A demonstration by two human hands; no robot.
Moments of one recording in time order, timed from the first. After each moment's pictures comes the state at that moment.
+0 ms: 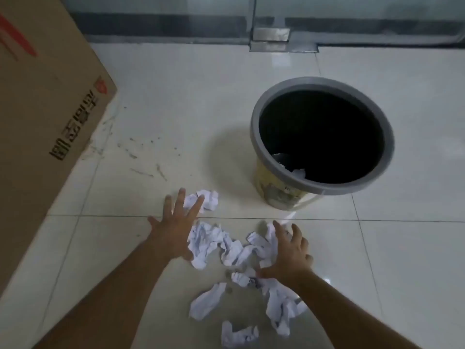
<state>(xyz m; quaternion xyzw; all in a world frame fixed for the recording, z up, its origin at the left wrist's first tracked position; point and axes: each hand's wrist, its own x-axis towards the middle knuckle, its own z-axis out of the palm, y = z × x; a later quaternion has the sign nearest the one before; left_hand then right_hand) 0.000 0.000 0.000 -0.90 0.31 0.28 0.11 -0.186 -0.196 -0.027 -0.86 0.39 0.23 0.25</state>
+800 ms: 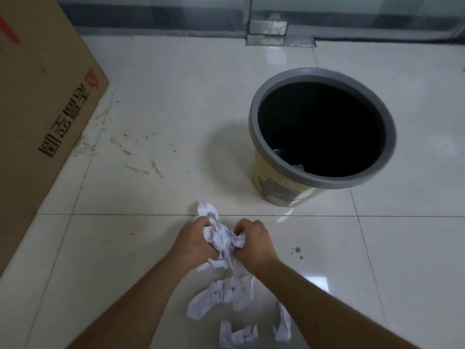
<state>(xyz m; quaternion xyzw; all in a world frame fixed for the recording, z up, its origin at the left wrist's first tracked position) -0.040 -0.021 -0.007 -0.86 0.15 0.37 -0.31 -0.133 -0.153 -0.007 -0.84 0.33 0.13 0.41</state>
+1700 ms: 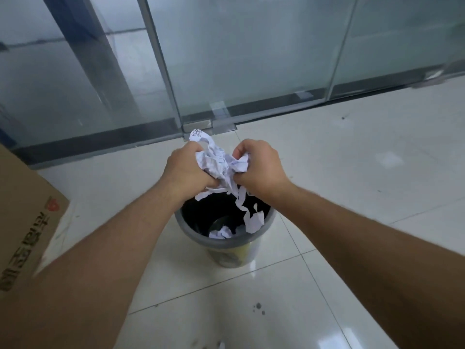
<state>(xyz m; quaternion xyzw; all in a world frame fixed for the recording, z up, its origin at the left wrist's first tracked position) -0.004 -0.239 0.261 -0.85 0.32 0.17 -0.37 -0.123 -0.351 0.249 -0.86 0.29 -0.25 0.35</state>
